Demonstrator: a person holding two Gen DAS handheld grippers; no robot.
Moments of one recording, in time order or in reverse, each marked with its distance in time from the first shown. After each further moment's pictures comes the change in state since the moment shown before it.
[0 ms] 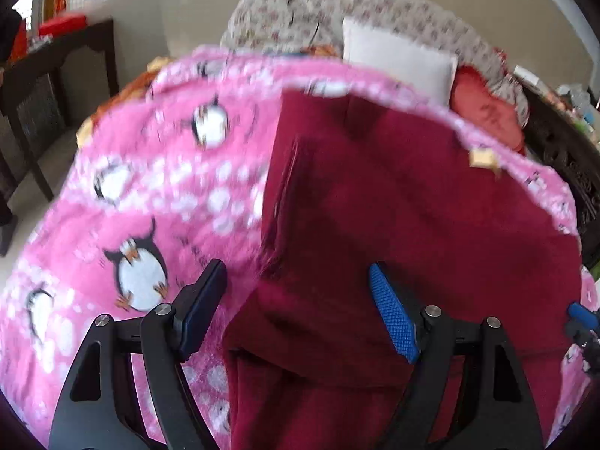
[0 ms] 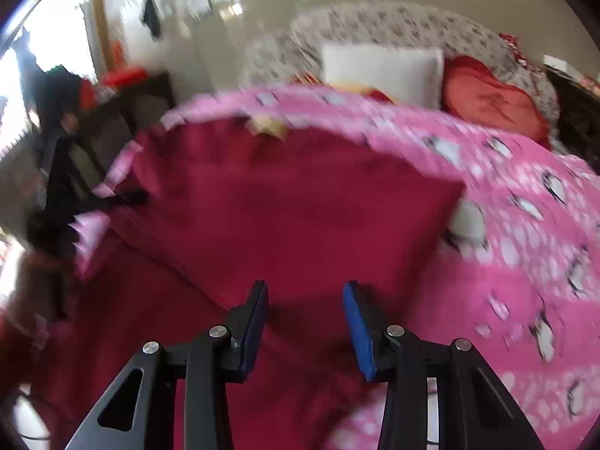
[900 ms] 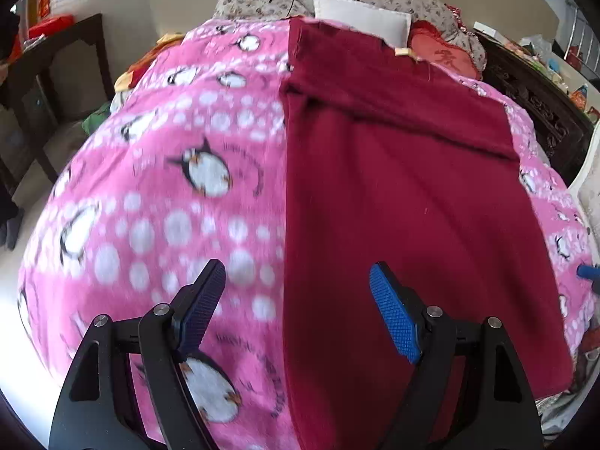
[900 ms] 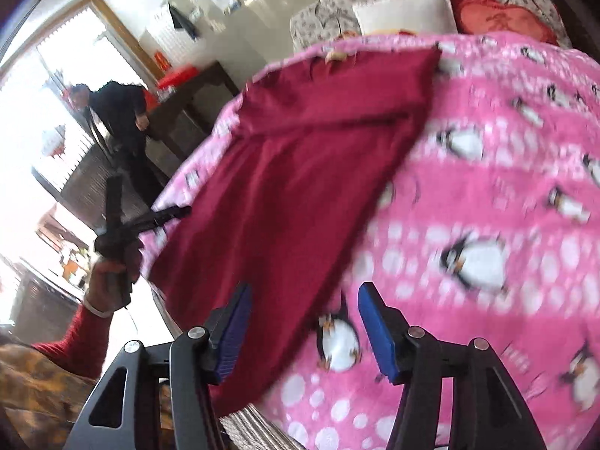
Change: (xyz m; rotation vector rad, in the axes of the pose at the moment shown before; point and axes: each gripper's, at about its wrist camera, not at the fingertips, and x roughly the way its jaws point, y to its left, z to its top) left arm -0.149 0.023 -0.172 0.113 0.083 -0.041; right arm -0.147 0.023 -0.169 0.129 0.121 0.387
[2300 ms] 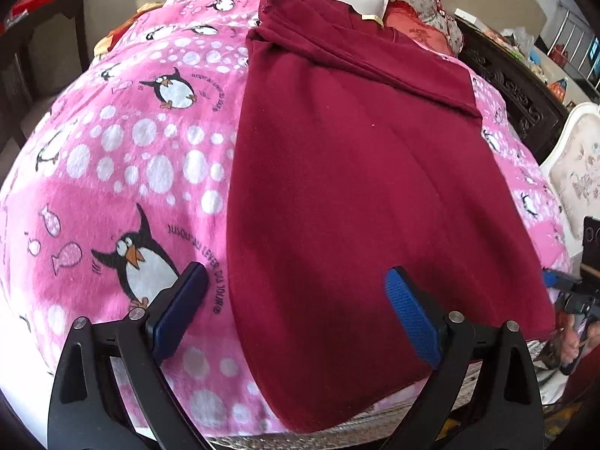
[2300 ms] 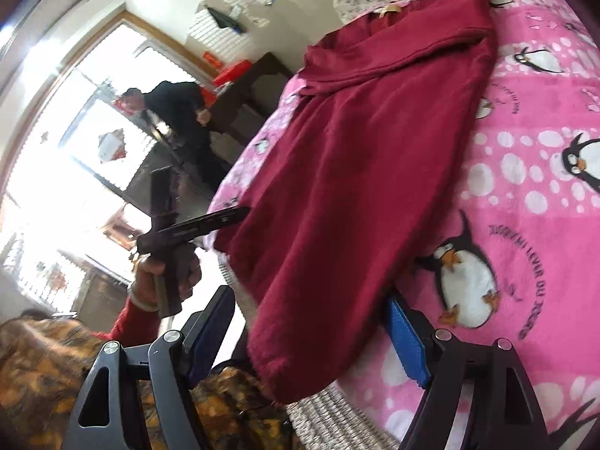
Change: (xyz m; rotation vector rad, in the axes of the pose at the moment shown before) left arm -0.015 -0.011 -0.046 -0.018 0.097 -0.145; right arm 0.054 0.020 -0.031 0.047 0.014 0.347
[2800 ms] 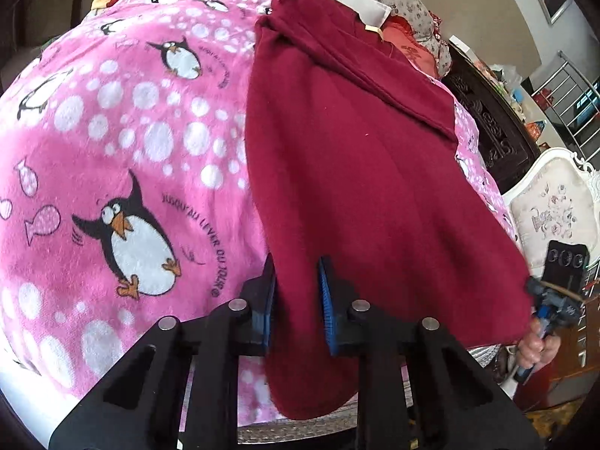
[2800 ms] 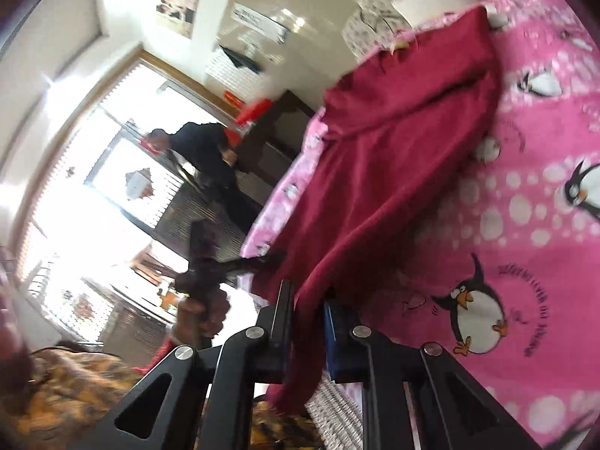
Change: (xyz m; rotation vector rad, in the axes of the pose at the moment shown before) left arm -0.003 0.028 -0.003 -0.124 0.029 -0.184; right arm -0.025 0.003 0.012 0.044 -0.157 0.118
